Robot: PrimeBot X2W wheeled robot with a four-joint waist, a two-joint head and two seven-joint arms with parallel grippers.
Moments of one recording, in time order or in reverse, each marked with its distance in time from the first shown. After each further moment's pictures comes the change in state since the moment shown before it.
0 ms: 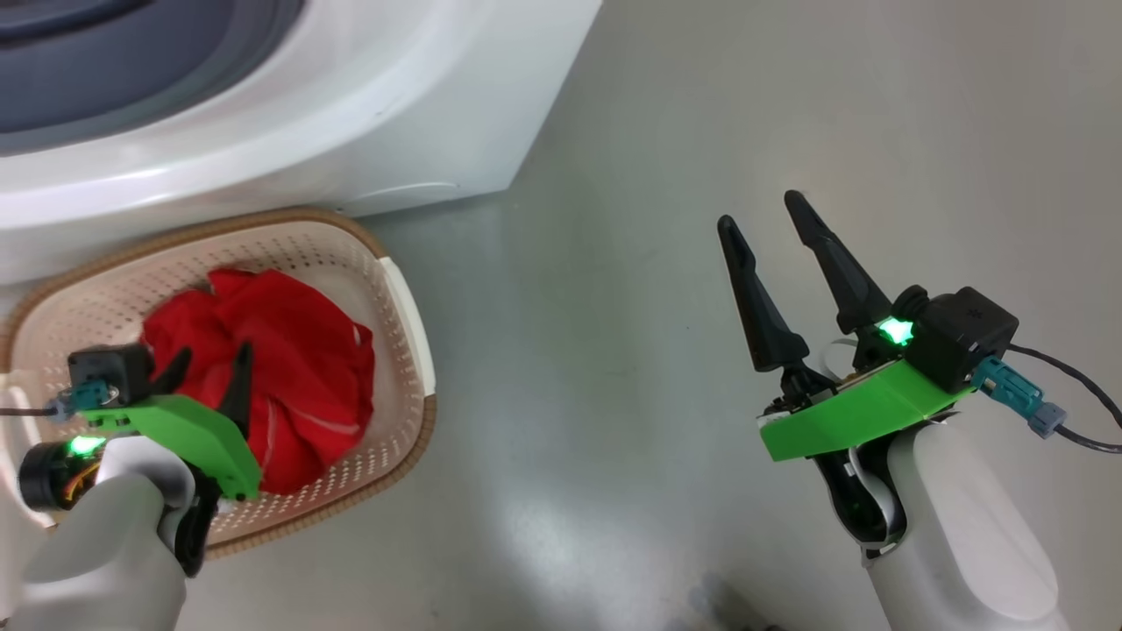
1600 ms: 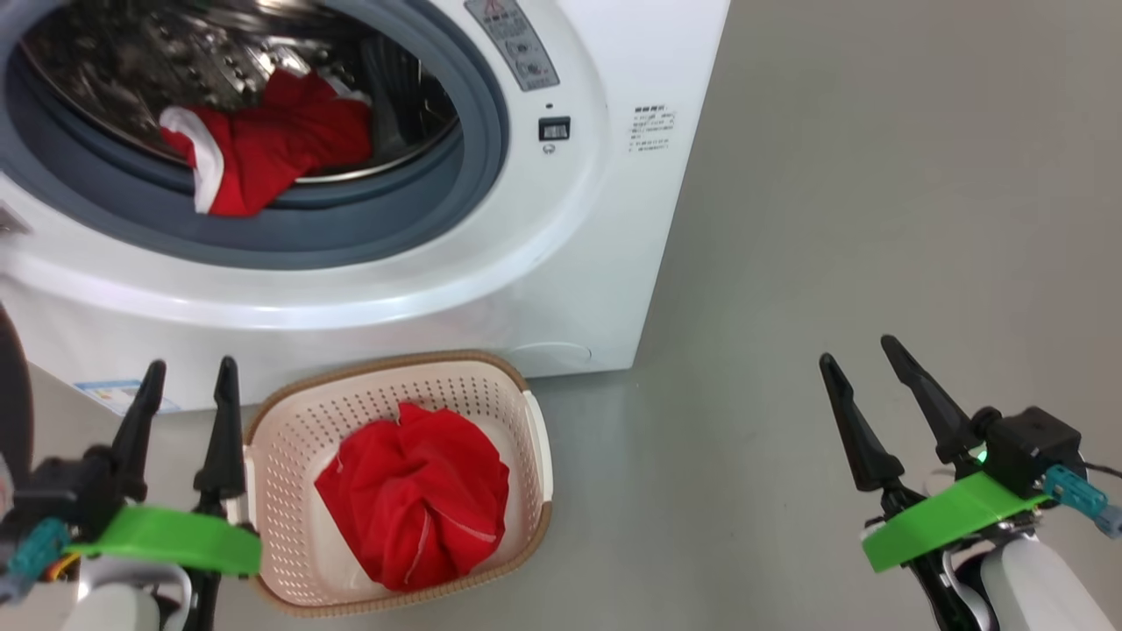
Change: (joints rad) left arm 0.512 -0.095 0.659 -0.790 0.503 0.000 -0.002; right arm 0.226 -0.151 -0.064 0.040 0.022 0.000 0.000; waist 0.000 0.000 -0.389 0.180
